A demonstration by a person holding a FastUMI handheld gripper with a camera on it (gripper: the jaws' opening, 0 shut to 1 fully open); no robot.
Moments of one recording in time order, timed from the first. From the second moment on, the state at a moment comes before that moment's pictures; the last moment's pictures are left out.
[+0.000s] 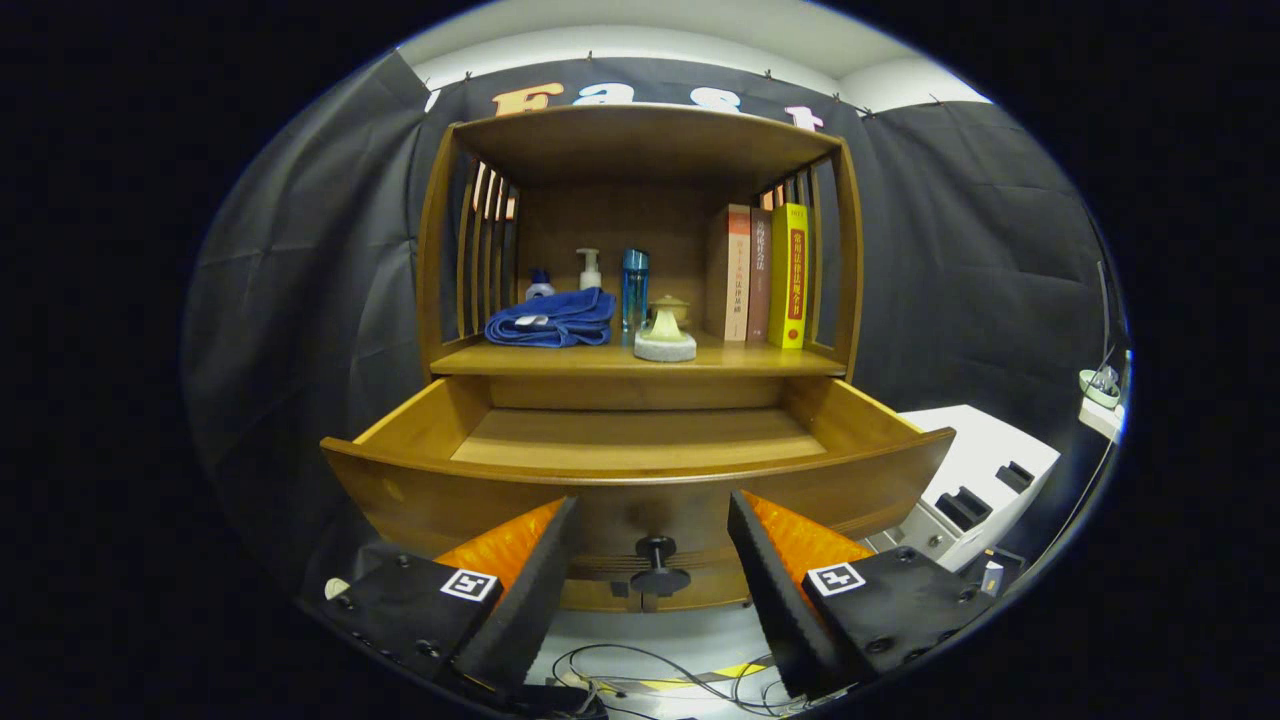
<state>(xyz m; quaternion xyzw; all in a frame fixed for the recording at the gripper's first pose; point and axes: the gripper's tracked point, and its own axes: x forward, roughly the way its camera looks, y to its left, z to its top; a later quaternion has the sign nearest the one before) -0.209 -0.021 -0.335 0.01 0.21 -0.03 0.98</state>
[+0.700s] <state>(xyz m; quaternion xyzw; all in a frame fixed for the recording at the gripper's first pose) -0.187 0.000 -0.369 0.00 0.22 -0.01 0.97</state>
